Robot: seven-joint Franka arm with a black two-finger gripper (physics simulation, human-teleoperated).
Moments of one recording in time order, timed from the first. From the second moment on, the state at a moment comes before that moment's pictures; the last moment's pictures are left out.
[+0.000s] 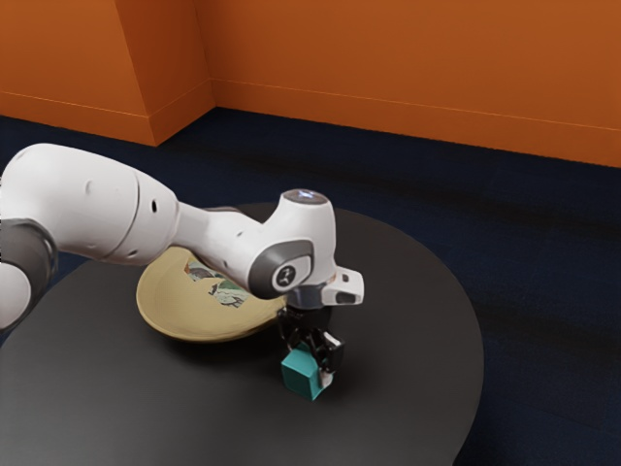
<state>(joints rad) -0.32 0.42 -0.01 -1.95 -0.05 2.22 0.01</state>
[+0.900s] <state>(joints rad) -0.08 0.19 0.01 -1.95 -0.05 2.19 -0.08</state>
